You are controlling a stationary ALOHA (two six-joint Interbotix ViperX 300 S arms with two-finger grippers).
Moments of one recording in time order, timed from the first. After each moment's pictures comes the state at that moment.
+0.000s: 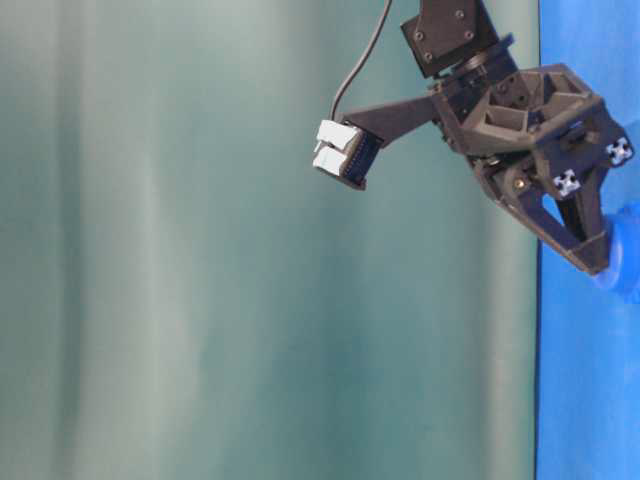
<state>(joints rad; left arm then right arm) -0.01 -1.01 1.19 0.00 -0.26 -0.01 -0.17 0.24 0.72 0.20 -0.55 -0.04</state>
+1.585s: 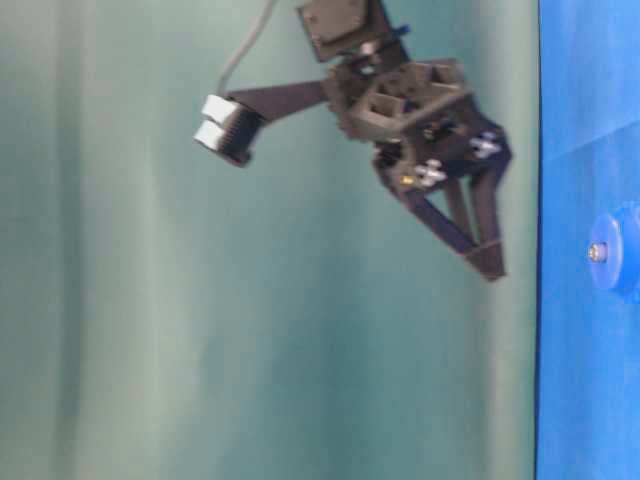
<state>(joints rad) -0.01 -1.01 1.19 0.00 -0.25 -0.01 -0.16 0.03 0.72 0.20 -0.42 -0.05</state>
